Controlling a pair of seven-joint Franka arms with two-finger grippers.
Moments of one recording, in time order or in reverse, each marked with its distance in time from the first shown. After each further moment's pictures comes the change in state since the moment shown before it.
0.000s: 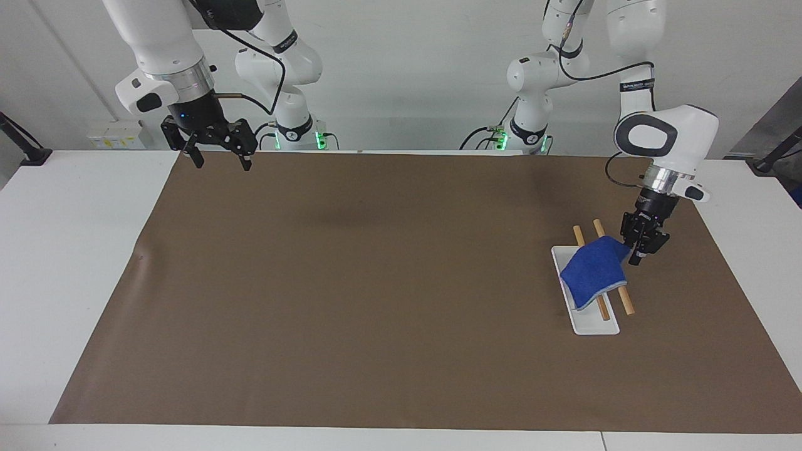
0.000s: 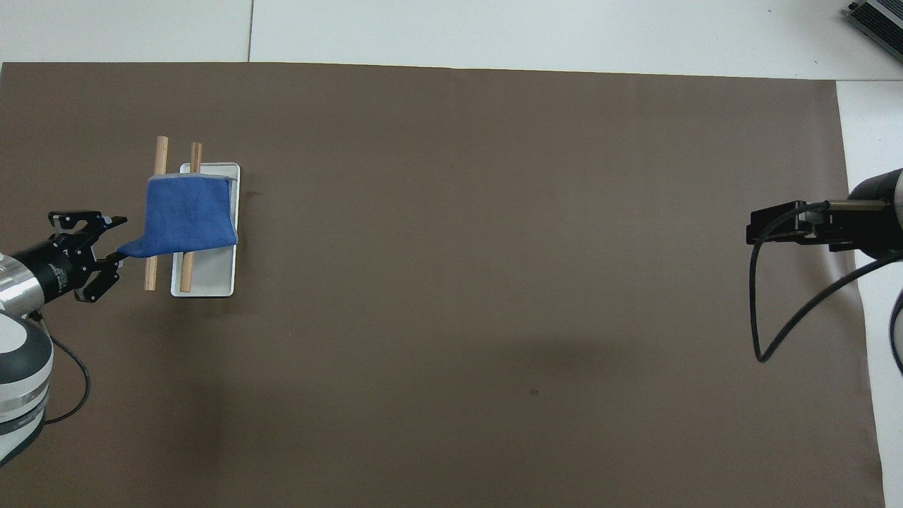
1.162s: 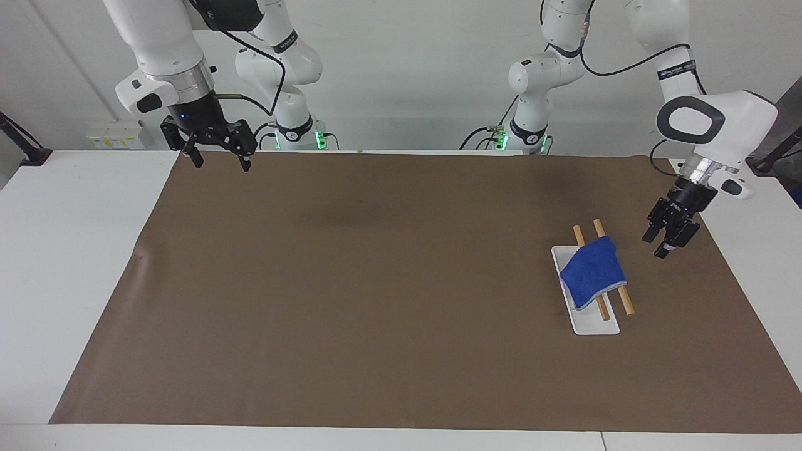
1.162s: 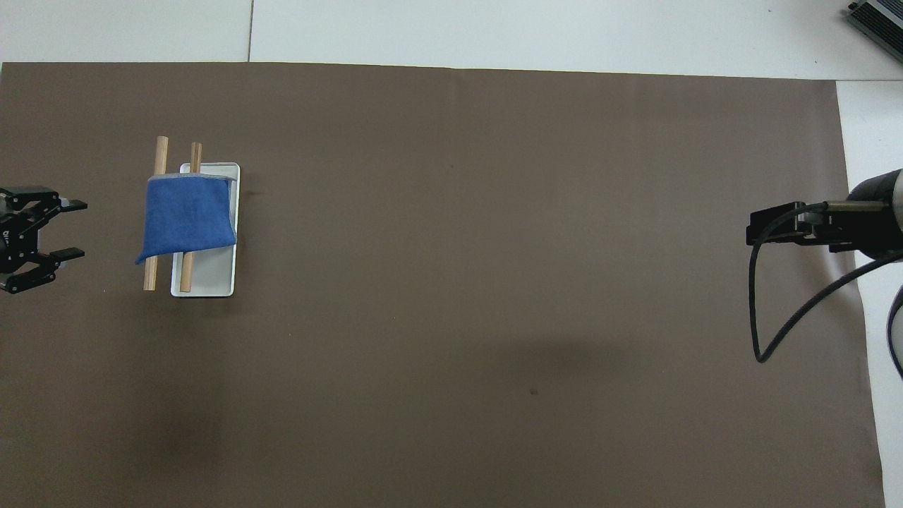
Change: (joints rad) left arm 0.130 0.016 0.004 0.260 0.400 -0.451 0.005; right arm 0.000 0.000 0.000 -0.003 -0.002 -0.001 0.000
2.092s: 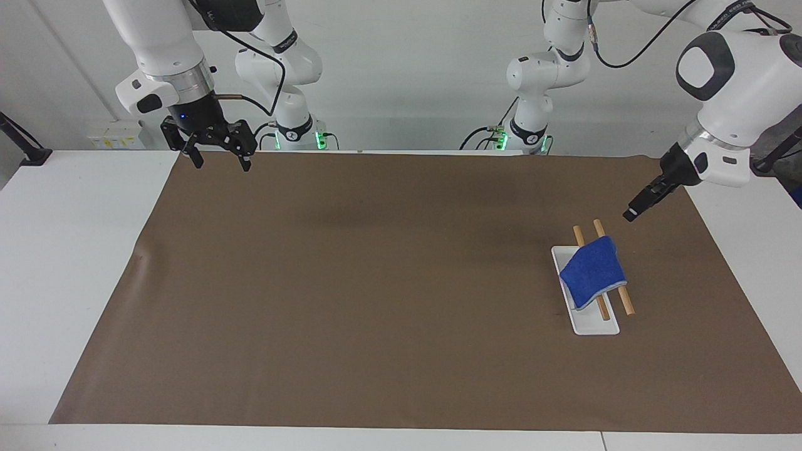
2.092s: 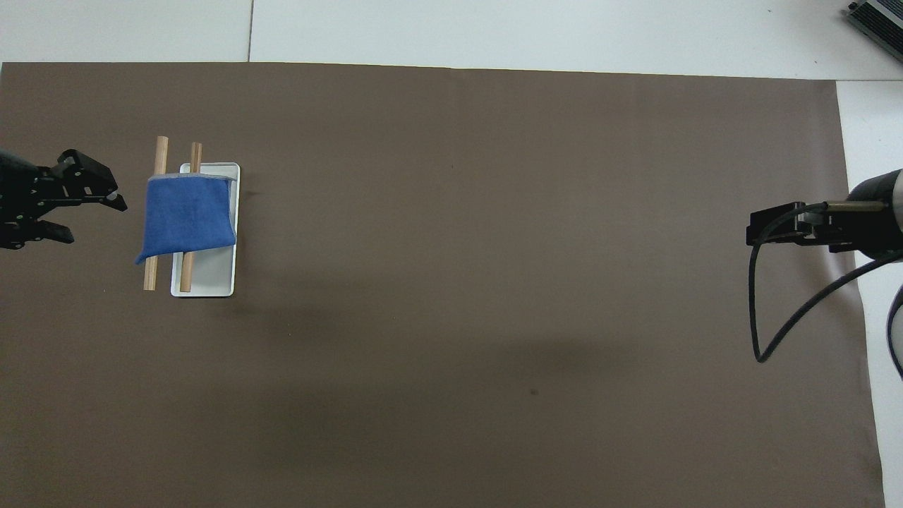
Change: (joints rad) left arm -0.256 0.071 -0.037 0.500 0.455 -0.650 0.055; right arm 0.000 0.000 0.000 -0.001 0.000 0.000 0.000
